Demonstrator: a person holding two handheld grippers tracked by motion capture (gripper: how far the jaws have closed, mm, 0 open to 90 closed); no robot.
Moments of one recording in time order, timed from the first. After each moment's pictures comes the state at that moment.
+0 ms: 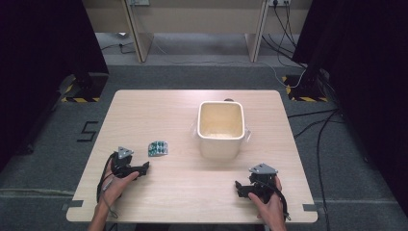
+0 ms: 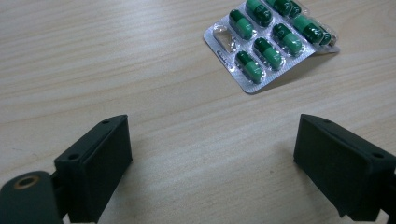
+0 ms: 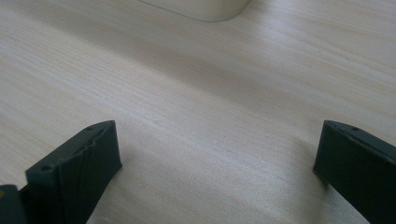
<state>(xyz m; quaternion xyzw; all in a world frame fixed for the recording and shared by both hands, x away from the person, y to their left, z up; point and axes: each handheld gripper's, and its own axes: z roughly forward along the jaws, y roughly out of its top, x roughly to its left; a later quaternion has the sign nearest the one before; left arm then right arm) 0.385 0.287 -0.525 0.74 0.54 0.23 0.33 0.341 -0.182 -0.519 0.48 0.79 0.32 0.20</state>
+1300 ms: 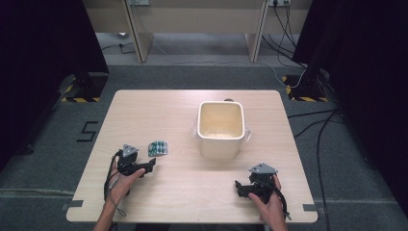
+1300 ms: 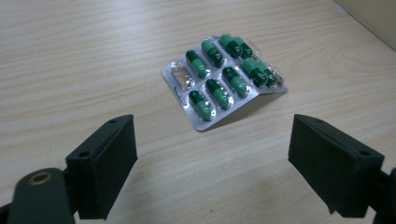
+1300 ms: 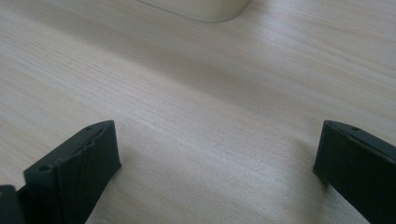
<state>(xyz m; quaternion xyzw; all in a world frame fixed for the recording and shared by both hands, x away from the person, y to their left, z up) 0.389 0.263 -0.514 0.72 0.54 0.22 0.37 0.342 -0.182 -0.519 0.48 0.79 0.32 0.20</state>
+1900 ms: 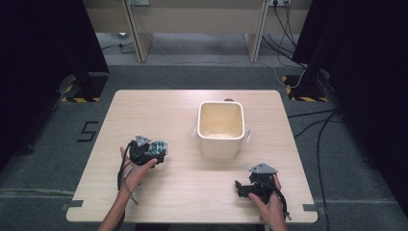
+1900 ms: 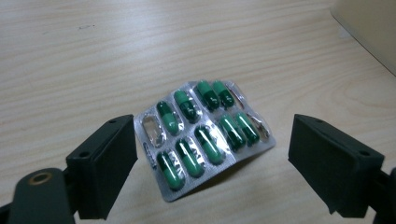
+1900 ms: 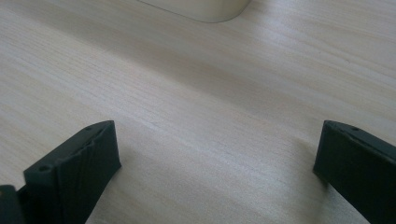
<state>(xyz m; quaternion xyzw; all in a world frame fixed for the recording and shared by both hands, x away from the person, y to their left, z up) 0.422 0.230 -0.506 0.72 0.55 0.23 0.35 0.342 -0.182 -0.519 0.48 0.79 0.32 0.20</state>
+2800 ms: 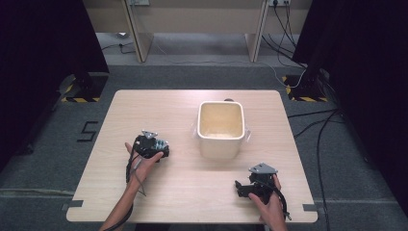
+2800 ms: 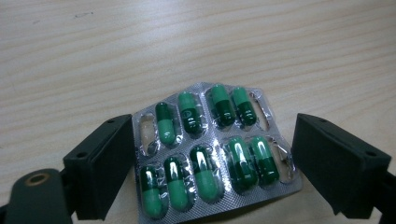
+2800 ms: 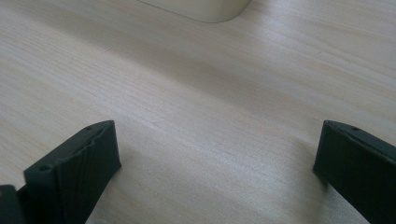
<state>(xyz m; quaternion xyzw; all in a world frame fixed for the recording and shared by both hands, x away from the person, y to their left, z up) 0.452 0.217 -0.518 0.72 0.57 0.24 0.30 0.342 -0.182 -0.519 0.48 0.79 0.32 0.20</state>
